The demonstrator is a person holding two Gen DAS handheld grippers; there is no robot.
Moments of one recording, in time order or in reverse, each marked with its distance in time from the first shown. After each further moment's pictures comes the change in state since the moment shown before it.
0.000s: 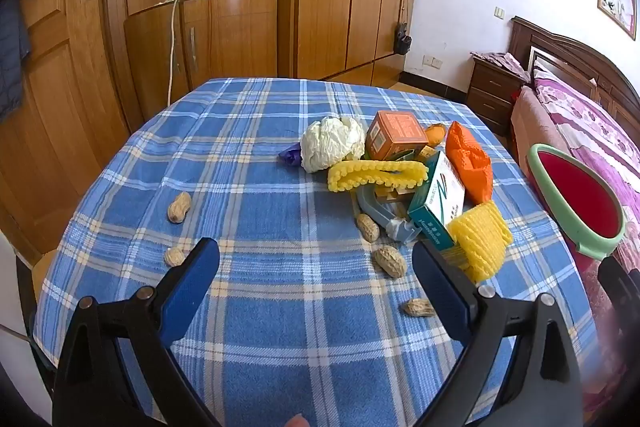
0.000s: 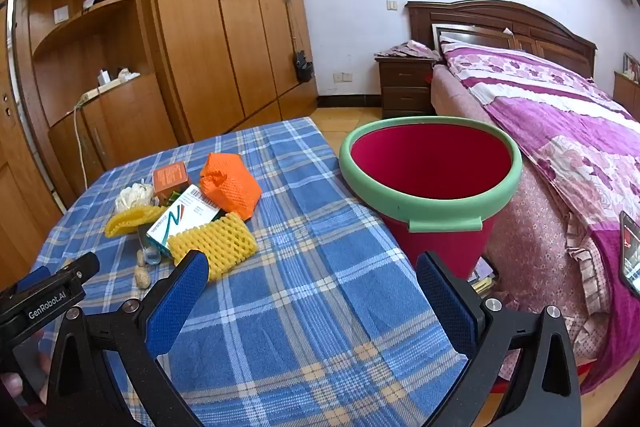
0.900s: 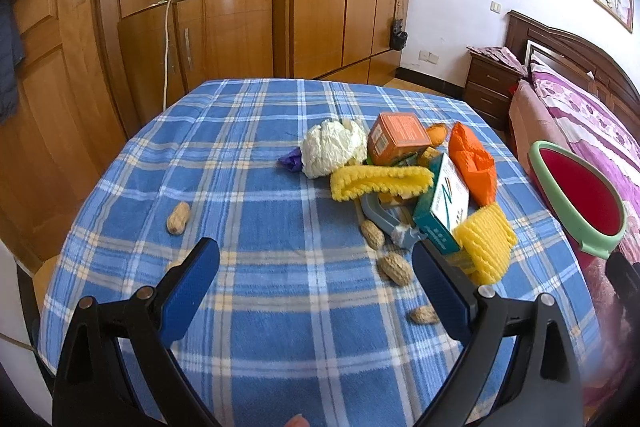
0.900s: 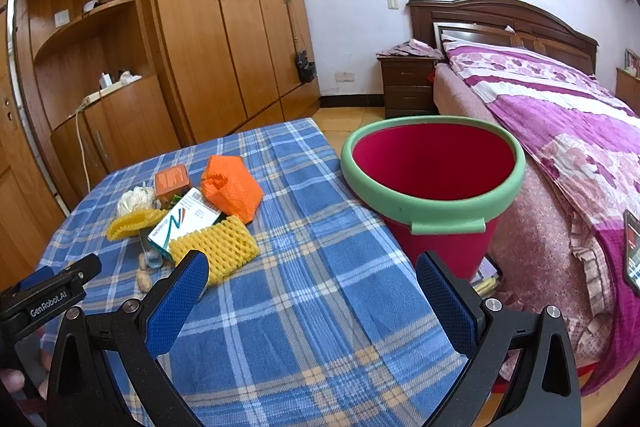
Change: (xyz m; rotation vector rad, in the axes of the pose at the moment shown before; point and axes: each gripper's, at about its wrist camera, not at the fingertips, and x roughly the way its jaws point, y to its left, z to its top) left arm 0.007 0.003 0.007 0.027 0.011 -0.003; right arm 0.002 -0.002 0.002 0.001 -0.007 0.019
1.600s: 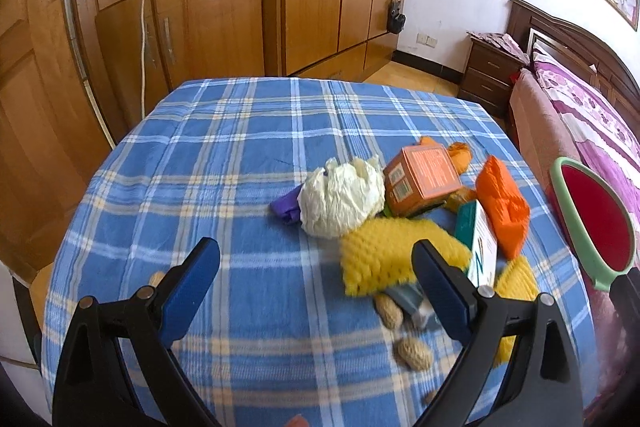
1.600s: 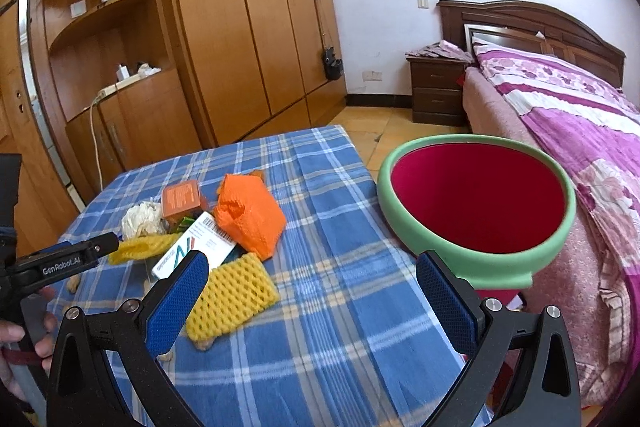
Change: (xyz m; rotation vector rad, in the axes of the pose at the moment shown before) left arm 0.061 0.004 0.060 0.015 0.098 -0.029; right arm 0.045 0.011 0.036 -0.042 0.025 0.088
